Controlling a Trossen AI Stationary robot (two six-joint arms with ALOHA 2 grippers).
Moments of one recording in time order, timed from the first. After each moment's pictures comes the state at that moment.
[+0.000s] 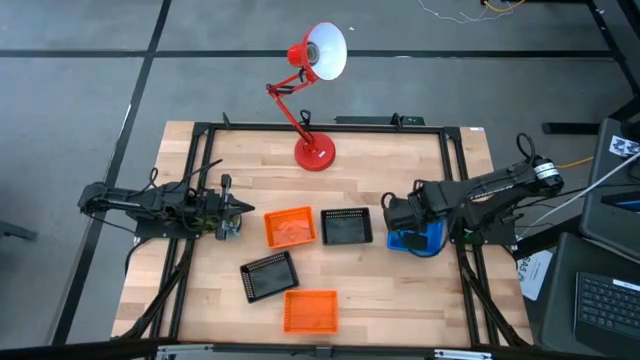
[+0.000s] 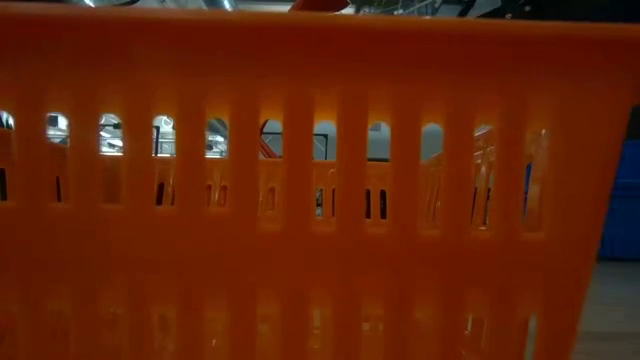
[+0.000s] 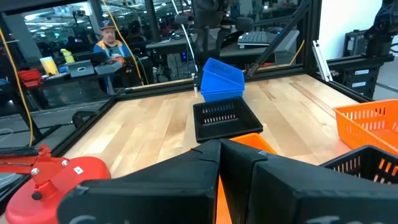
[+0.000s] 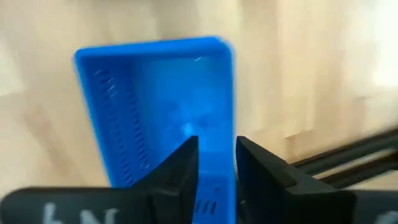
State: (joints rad) left arm -0.09 0.01 0.01 0.05 -0.14 0.15; right arm 0.25 1.42 1.19 -1.43 0.19 0.49
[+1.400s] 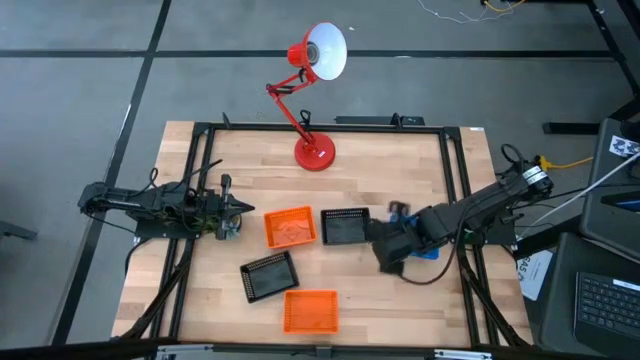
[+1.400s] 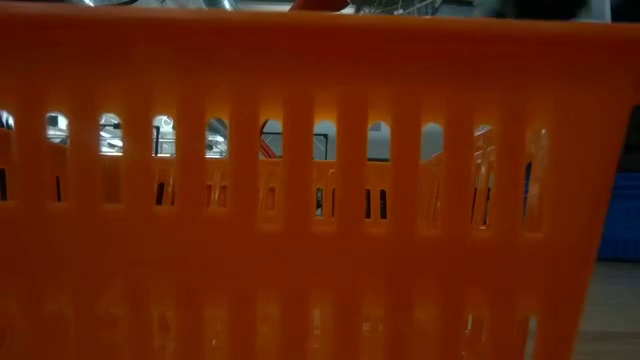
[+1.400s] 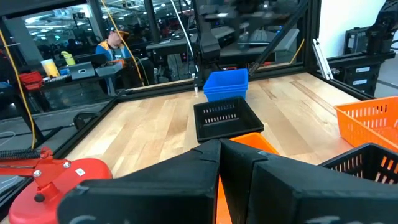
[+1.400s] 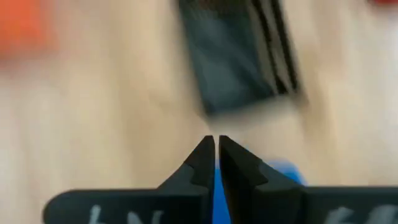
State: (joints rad) left arm -0.09 0.01 0.01 0.05 -0.14 0.17; right arm 0.44 1.53 1.30 -1.10 0.31 0.56
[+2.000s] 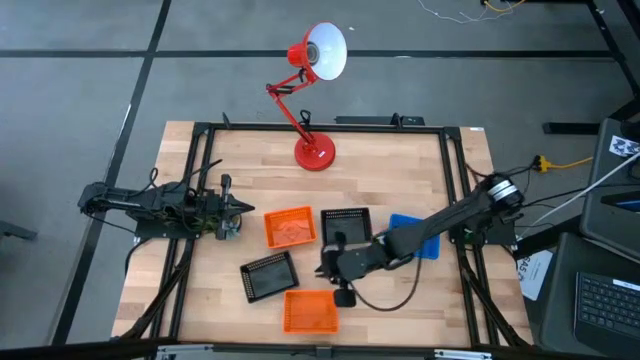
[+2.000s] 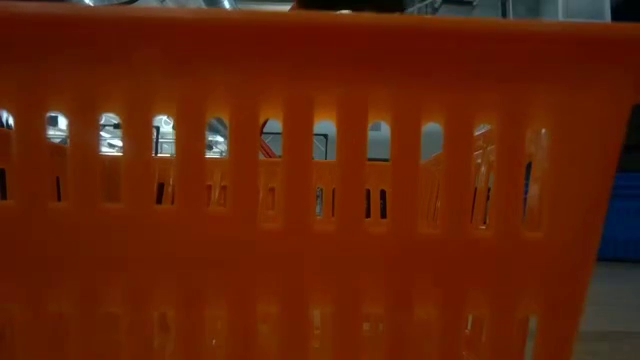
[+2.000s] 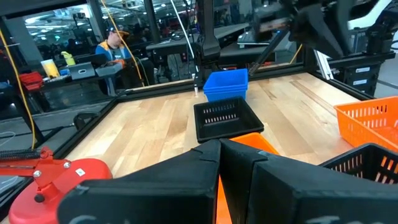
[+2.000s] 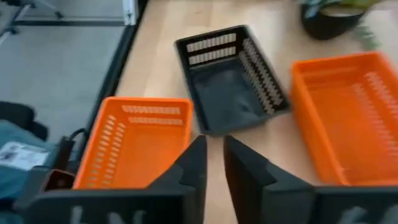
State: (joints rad) left arm -0.09 0.01 0.01 0.05 -0.14 0.17; right arm 0.43 1.80 1.37 -0.26 0.18 0.28
